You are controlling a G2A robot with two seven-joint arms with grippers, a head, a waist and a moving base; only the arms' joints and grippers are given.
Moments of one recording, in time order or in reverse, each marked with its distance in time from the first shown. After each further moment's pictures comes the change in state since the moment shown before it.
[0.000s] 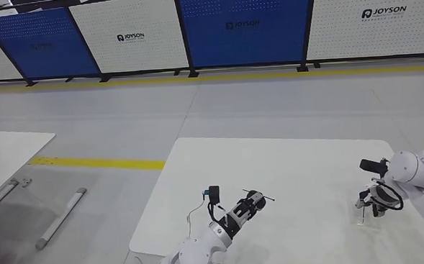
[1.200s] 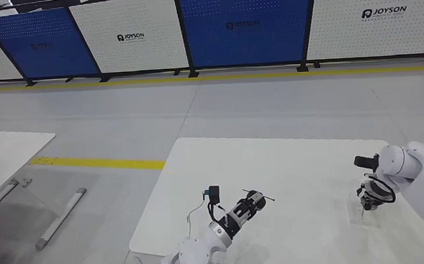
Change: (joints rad) left arm 0.000 0.000 0.000 0.000 0.000 0.000 0.000; right arm 0.099 -0.059 -0.120 0.105 0.006 -0.034 0.000
